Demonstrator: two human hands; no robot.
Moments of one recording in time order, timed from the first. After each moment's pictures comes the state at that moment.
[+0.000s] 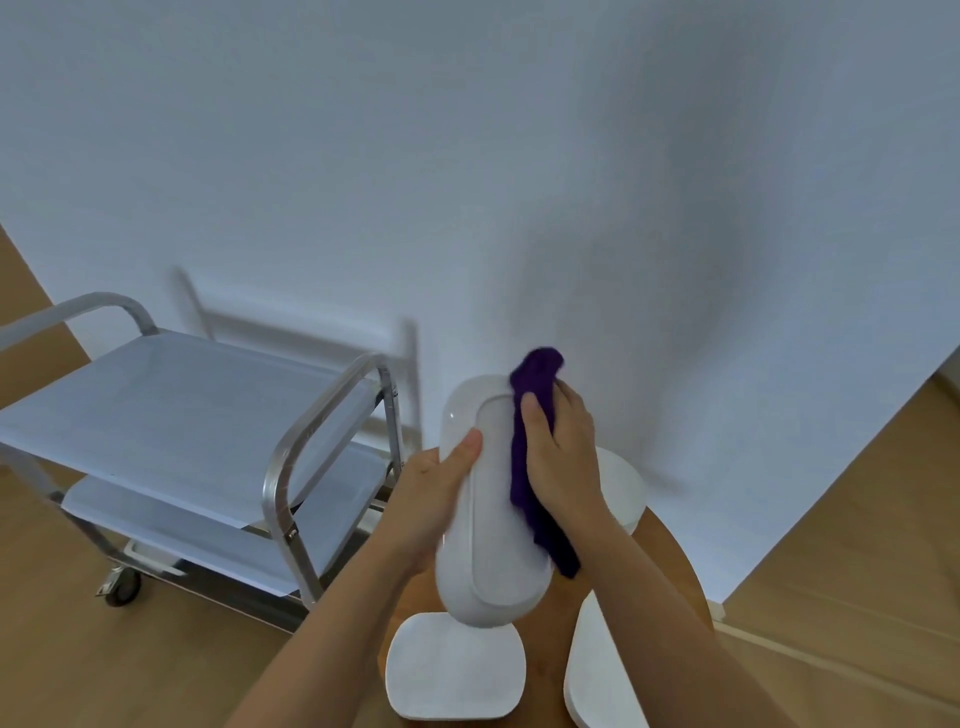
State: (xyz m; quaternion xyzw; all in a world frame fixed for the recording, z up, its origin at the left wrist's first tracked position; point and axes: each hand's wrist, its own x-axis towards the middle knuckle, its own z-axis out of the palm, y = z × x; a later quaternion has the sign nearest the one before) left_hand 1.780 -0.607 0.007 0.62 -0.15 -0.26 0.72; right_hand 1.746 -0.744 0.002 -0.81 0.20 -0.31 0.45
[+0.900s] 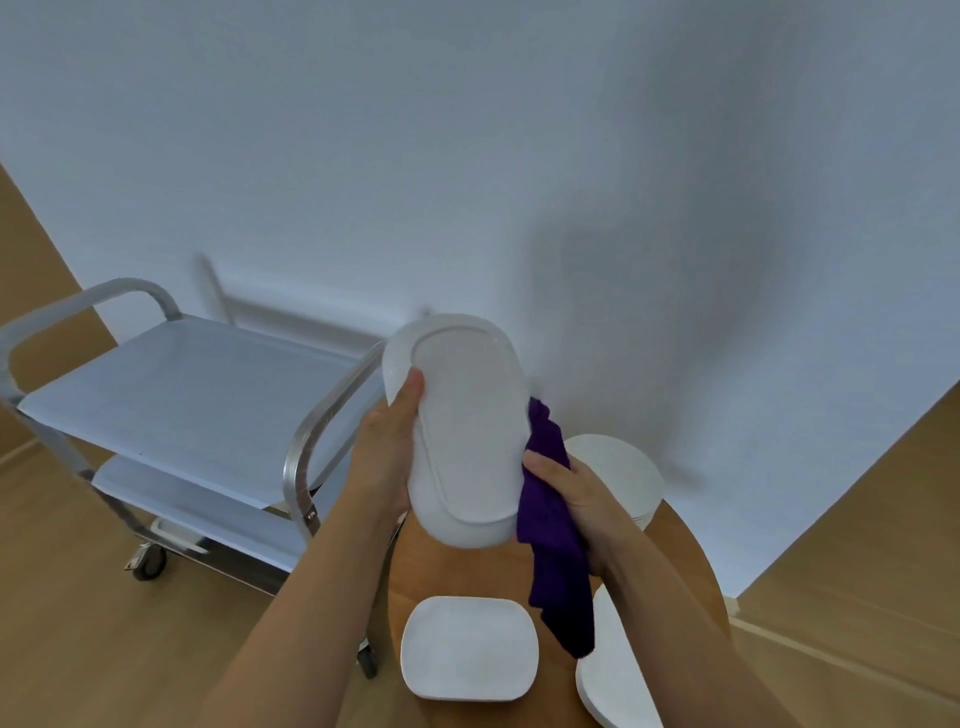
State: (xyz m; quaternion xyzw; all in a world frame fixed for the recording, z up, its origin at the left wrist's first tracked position) left_hand 1.810 -0.586 0.018 0.58 -0.07 -0.18 0.79; right_hand 1.711 -0.740 -0.015 -0.52 0.16 -0.02 0.84
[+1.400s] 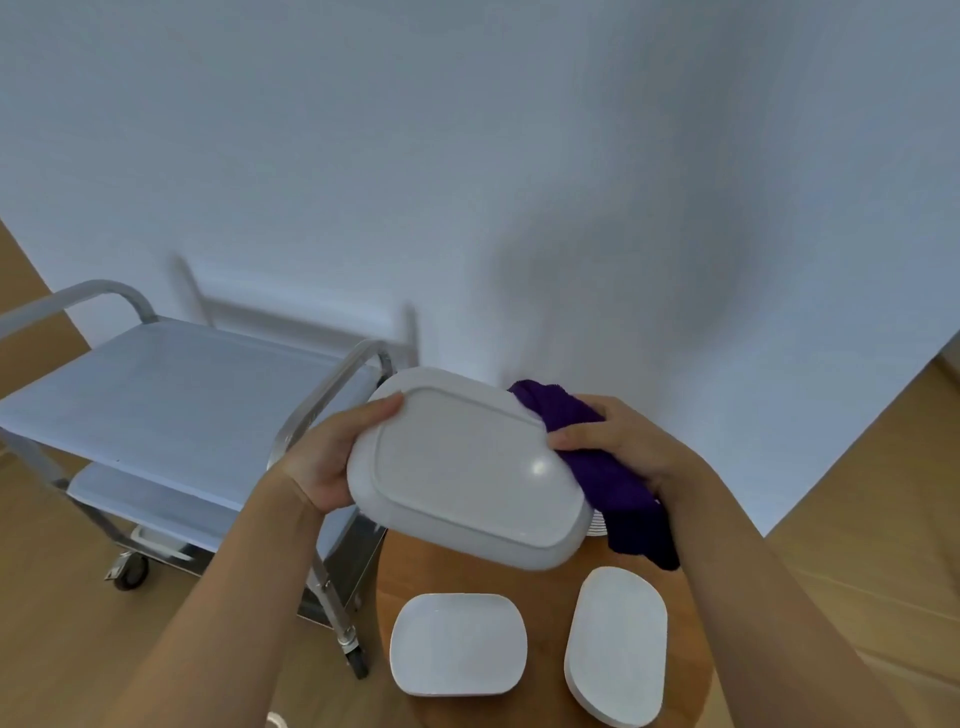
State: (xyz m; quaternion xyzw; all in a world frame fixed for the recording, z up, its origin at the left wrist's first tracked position) left_hand 1.845 -0.551 0.015 0.49 -0.15 -0.44 0.73; right_hand 1.707 -0.806 0.032 -0.70 0.10 0.03 0.71
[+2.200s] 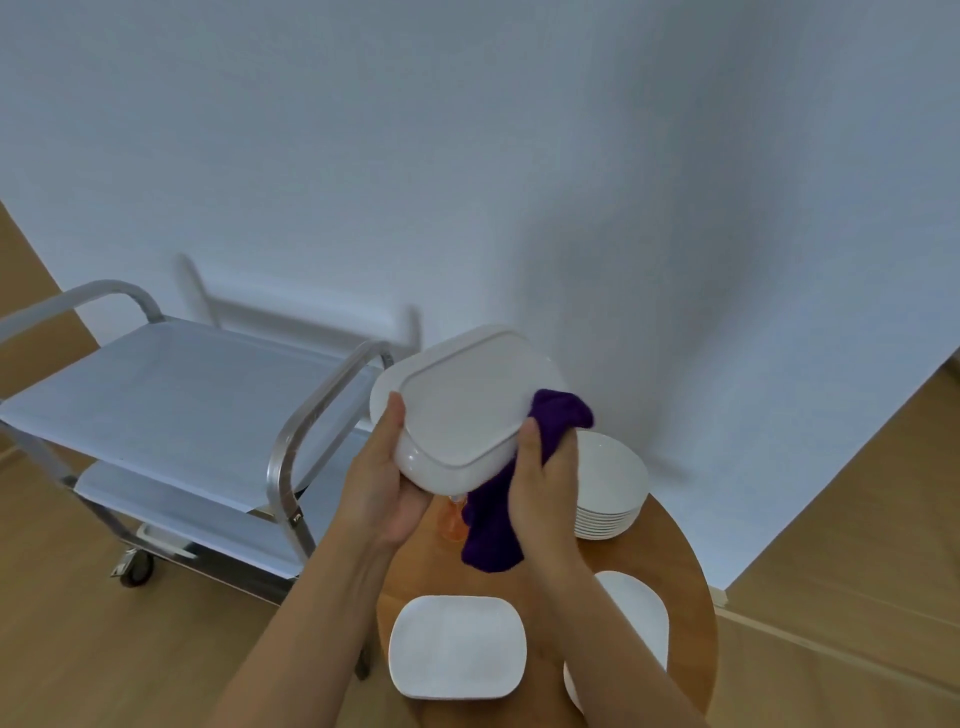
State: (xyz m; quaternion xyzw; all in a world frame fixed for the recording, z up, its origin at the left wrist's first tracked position) left_hand 1.797 -0.598 -0.001 0.38 -0.06 -0.25 0.89; right_hand 1.733 -0.713 -0.028 -0.68 0.26 -0.33 0.61
